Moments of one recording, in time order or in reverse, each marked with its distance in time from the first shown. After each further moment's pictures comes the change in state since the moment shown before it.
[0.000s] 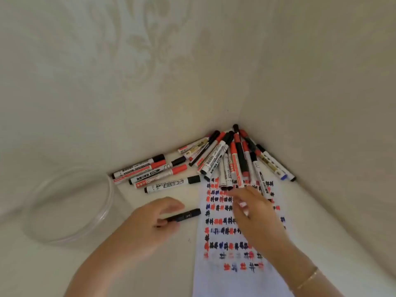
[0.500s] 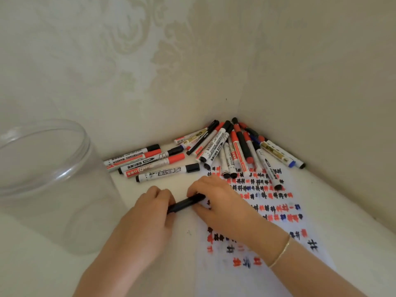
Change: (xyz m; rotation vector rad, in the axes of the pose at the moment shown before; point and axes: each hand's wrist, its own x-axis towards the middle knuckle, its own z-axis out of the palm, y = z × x) left_hand 0.023 -0.041 0.050 0.649 0.311 0.118; right_hand 0.019 -0.002 0.070 -0.090 -0.123 -0.454
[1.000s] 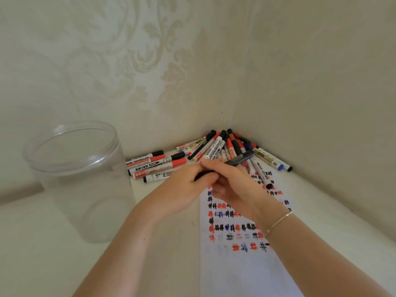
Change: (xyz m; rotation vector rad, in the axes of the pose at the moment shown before) left_hand 0.027 0.030 -0.020 -0.597 -0.080 0.356; right_hand 0.007 -0.018 -0.035 1.325 0.160 0.576
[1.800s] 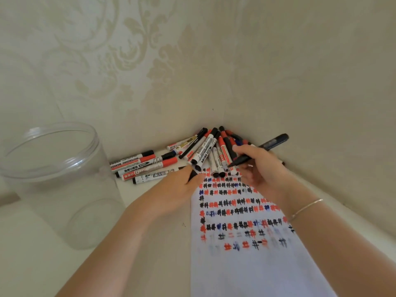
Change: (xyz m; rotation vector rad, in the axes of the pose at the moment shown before) left_hand 0.018 -0.022 0.015 0.206 -0.028 -0.112; right_hand -0.005 -0.031 -0.052 -0.060 0.284 -0.027
